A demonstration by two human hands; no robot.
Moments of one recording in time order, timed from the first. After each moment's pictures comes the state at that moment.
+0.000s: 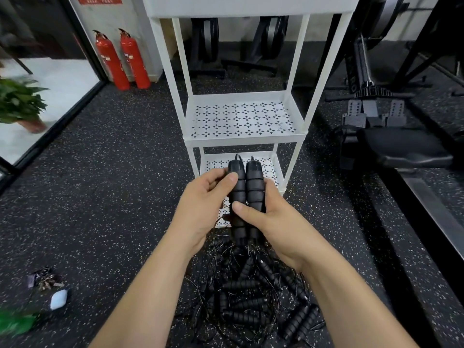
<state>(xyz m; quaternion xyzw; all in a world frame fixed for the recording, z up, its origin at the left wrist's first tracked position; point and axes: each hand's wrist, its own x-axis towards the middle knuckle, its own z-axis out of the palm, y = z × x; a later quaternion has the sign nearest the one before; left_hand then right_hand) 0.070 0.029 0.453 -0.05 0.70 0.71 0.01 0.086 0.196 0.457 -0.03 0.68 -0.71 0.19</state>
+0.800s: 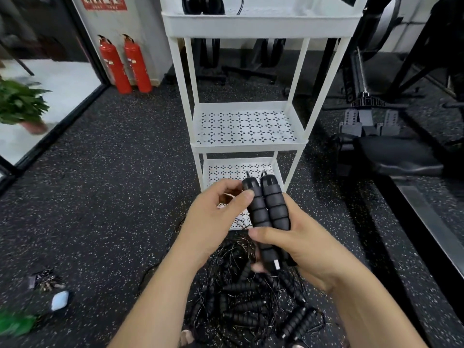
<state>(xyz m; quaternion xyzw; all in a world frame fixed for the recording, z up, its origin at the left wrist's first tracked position) 0.099 0.025 0.474 0.00 0.75 0.66 -0.01 0.120 0.215 0.493 -0.02 0.61 -0.75 0.26</state>
